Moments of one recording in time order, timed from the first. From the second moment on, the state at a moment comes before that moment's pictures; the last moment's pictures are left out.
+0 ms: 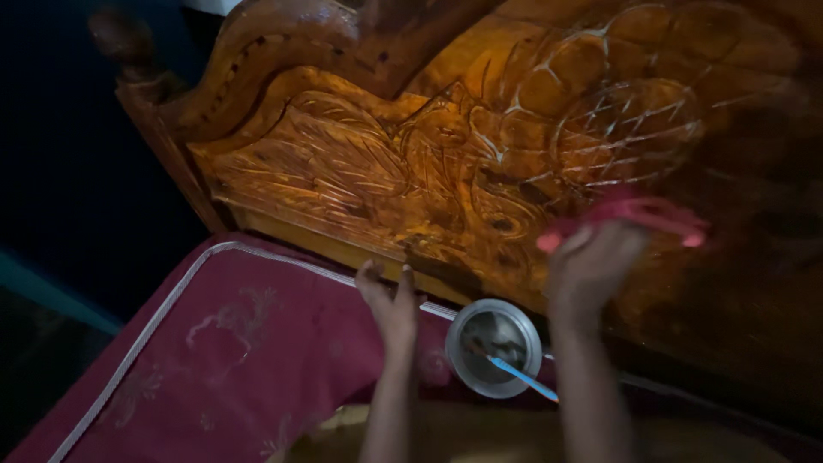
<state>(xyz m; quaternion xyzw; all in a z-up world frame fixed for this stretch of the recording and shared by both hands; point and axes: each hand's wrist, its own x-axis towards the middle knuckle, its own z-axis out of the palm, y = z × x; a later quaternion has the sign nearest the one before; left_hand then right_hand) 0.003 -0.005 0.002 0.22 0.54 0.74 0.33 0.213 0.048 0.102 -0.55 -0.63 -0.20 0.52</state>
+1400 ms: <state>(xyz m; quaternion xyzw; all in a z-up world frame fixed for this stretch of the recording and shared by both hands) 0.028 -0.023 0.051 0.49 0.44 0.67 0.34 0.293 0.007 0.089 -0.36 -0.55 0.34 0.67</state>
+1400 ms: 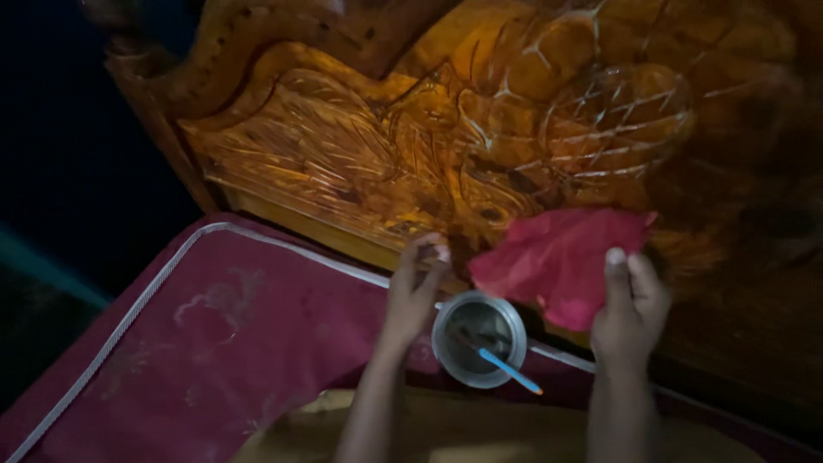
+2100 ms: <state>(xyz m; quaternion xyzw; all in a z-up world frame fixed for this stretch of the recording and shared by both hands) 0.011 -0.016 0.041 0.32 0.50 0.68 0.44 0.223 0.097 0.223 -0.36 -0.64 -0.23 0.63</state>
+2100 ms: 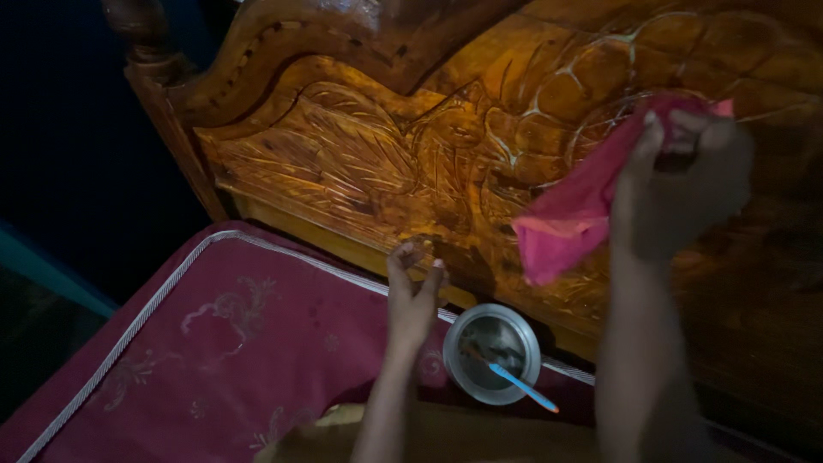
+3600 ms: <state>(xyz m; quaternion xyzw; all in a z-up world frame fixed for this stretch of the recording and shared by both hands) 0.006 -0.015 0.033 0.33 0.53 0.68 0.38 0.236 0.129 0.195 -0.41 -0.65 -0.33 0.55</state>
